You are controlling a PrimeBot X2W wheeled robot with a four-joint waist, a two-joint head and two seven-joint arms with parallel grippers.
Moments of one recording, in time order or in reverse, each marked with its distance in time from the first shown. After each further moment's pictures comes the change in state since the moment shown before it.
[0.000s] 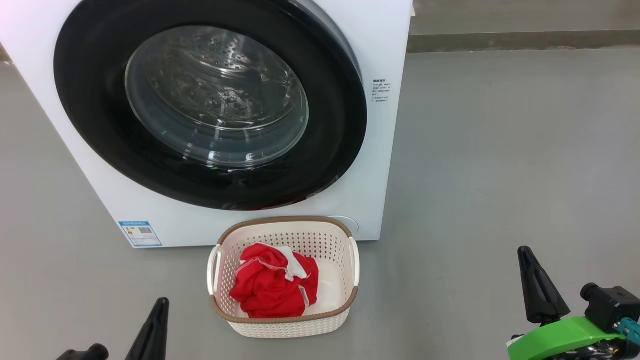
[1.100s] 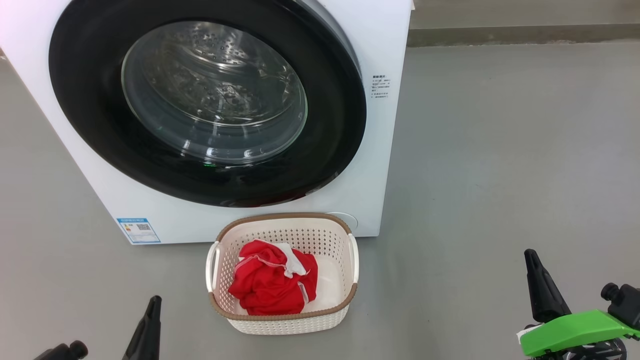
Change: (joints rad) left arm -0.023 -0.034 0.038 0.026 -0.325 0.000 0.094; right arm -0.008 0.000 -0.008 0.010 0.356 0.000 0.093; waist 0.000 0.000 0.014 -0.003
